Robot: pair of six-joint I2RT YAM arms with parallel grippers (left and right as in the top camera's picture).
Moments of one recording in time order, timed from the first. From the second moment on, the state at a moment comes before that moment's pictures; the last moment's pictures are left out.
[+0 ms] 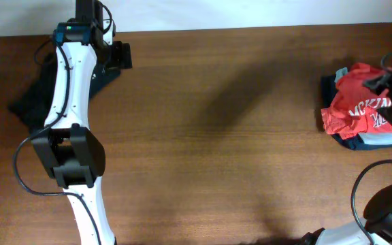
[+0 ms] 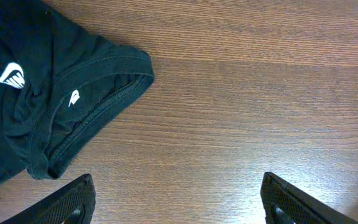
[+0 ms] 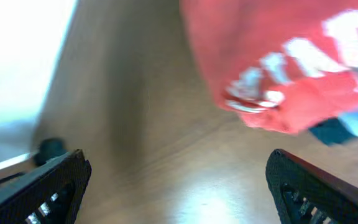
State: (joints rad) left arm -0.01 2.28 2.29 -1.17 0.04 -0.07; right arm -0.71 1.78 1.67 -1.15 -0.61 0.19
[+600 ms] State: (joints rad) left arm -0.01 2.28 2.29 -1.16 0.04 -0.07; right arm -0.88 1.79 1.59 -0.91 -0.40 0.24
